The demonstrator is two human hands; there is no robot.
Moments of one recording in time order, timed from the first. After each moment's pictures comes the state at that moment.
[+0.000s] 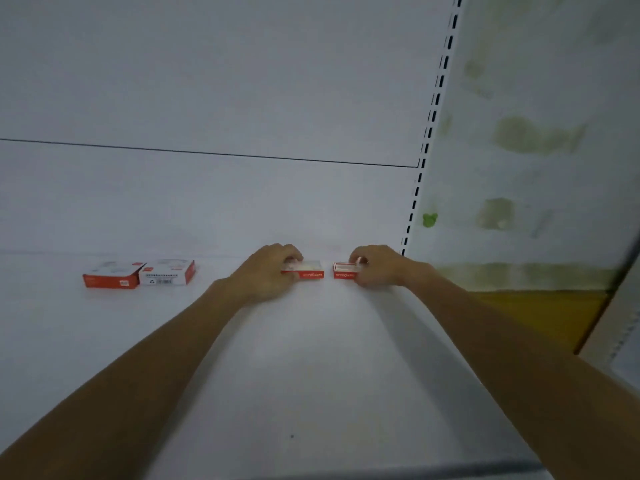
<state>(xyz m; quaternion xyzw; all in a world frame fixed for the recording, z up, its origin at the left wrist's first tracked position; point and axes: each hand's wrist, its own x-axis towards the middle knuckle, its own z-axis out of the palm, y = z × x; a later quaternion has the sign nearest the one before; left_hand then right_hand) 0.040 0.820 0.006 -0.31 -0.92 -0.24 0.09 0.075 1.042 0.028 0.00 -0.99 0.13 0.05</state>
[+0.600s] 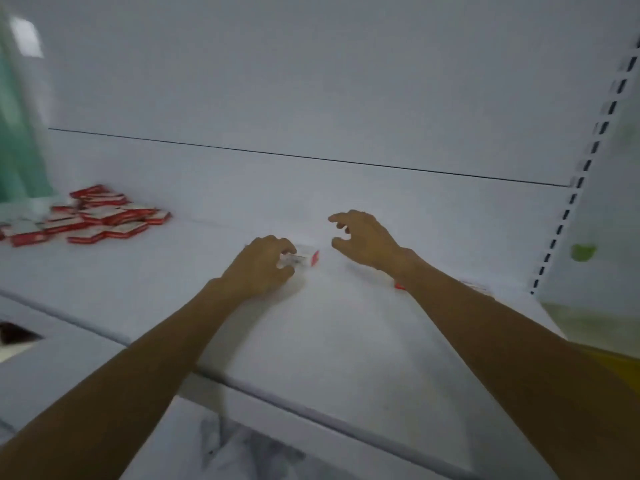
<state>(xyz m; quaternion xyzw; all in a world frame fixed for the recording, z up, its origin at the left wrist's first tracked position) 0.120 0.674 0.016 -0.09 -0.95 -0.20 0.21 0.065 0.865 0.057 0.27 -0.93 0.20 0.16</state>
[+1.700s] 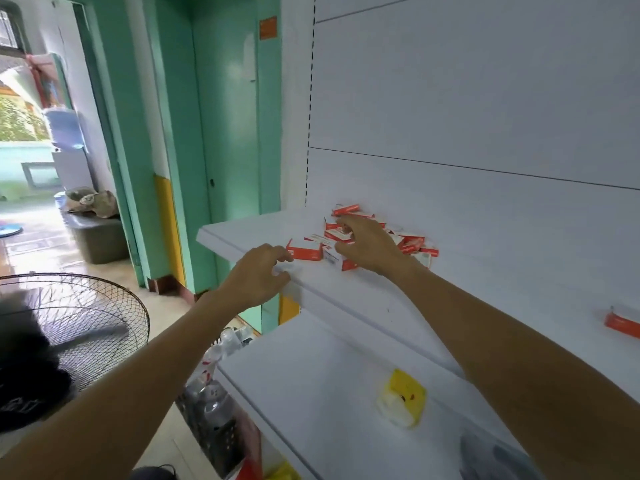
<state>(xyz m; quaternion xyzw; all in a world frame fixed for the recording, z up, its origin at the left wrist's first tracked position) 0.243 0.182 0.009 0.12 -0.94 -0.20 0.24 0.105 0.333 0.046 0.43 -0.87 0.24 0.10</state>
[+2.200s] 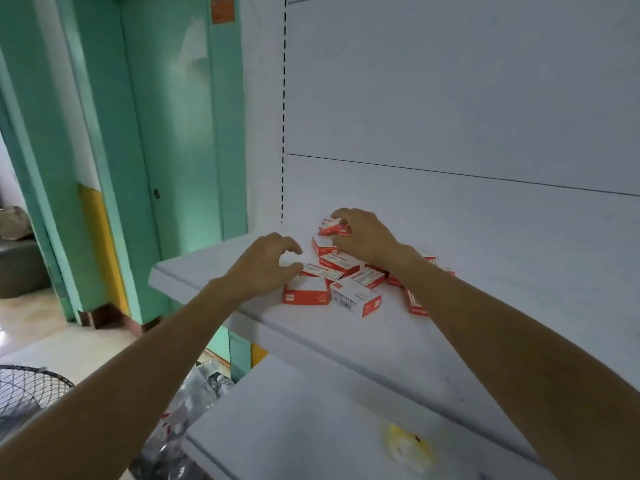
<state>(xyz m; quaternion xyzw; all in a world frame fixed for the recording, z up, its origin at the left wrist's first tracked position) 0.119 0.095 0.022 -0.01 -0.95 -0.21 0.23 0.018 0.260 0.062 0.36 -0.90 0.22 0.13</state>
